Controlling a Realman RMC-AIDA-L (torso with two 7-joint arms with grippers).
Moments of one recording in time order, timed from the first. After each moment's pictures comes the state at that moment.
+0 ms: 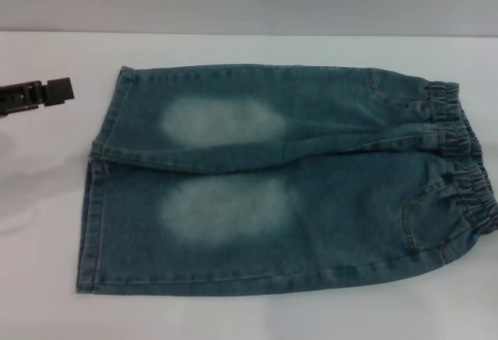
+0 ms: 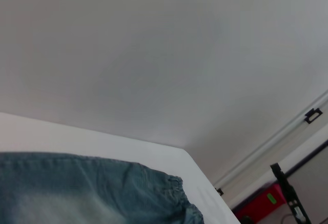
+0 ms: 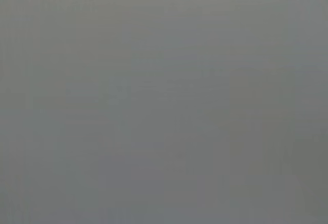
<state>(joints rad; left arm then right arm) -0.40 -1.79 0.80 0.69 1.66 1.72 -2.09 0.41 2.07 -0.09 -0.04 -1.07 -1.37 0.44</state>
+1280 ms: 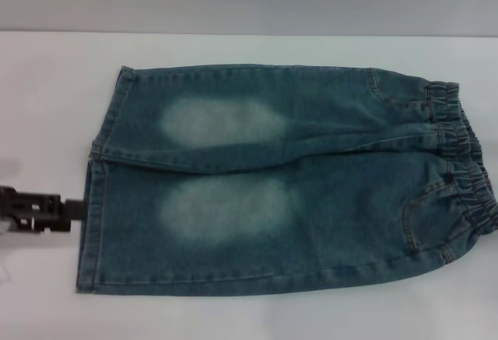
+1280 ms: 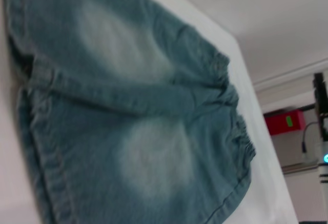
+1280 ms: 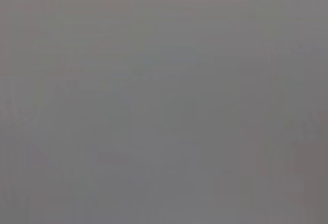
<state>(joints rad) -0.42 -1.79 0.80 0.66 2.00 1.83 -2.34 0.43 2.07 -0.09 -0.05 -1.08 -1.29 0.44</state>
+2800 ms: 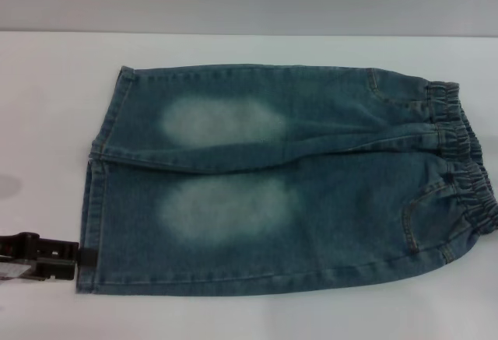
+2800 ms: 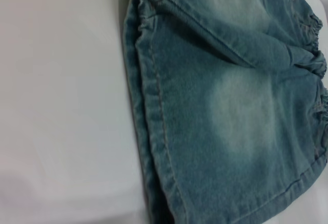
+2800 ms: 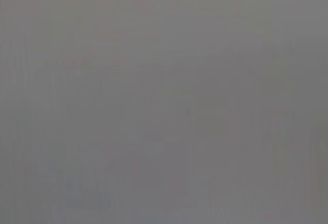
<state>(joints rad) -0.43 -1.85 0.80 0.61 2.21 1.70 -2.37 0.44 2.07 -0.12 -0.05 -1.08 -1.25 0.41</state>
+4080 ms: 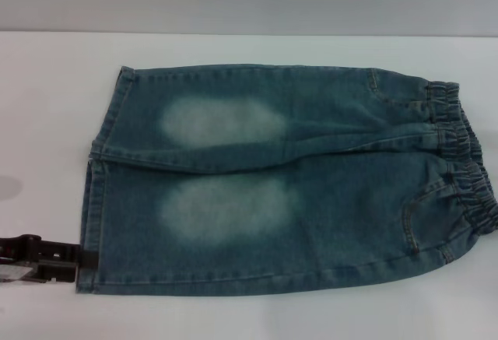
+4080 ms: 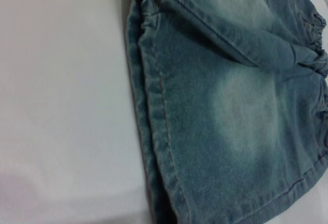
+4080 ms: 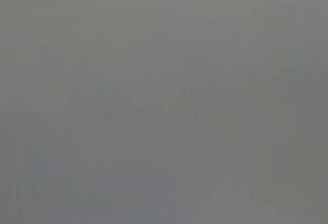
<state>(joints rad) -0.43 -1.85 0.81 0.61 2.21 1.69 -2.38 0.46 2.07 -0.12 -0.05 -1.08 -1.25 0.41</state>
